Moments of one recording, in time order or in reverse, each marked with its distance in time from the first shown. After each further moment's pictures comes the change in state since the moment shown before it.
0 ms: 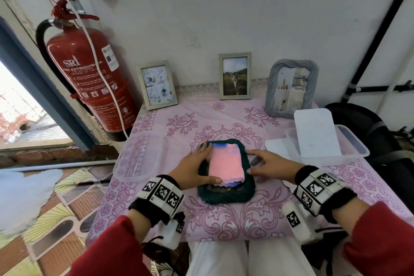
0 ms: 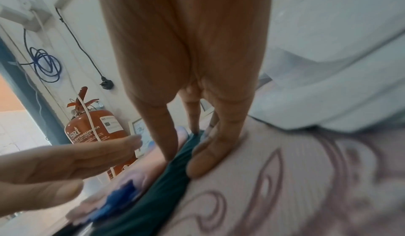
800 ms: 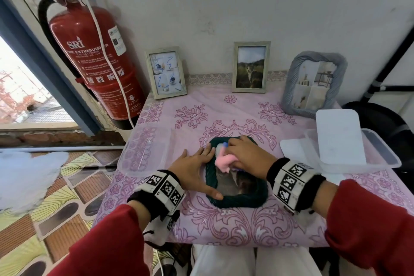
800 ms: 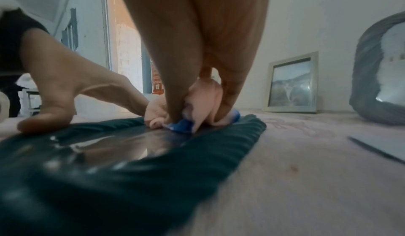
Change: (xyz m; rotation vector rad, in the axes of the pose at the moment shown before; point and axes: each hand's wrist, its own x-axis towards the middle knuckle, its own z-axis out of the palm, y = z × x) left_hand 0.006 -0.038 0.002 0.172 -0.145 -0.057; right_hand 0.051 -0.049 0.036 -1.000 0.023 -0.494
